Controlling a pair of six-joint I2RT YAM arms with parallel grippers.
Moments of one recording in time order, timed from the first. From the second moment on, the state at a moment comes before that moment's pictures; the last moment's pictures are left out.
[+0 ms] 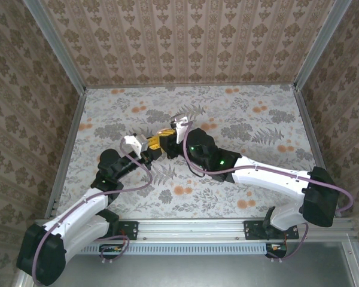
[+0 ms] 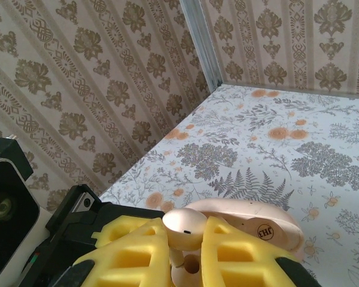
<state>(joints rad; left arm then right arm) -0.52 0.86 0.34 0.60 0.51 -0.07 0.99 1.42 1.08 0.15 0.19 0.39</state>
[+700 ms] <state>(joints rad) -0.52 0.86 0.35 0.54 0.52 0.00 0.97 1.42 1.10 0.07 0.15 0.40</state>
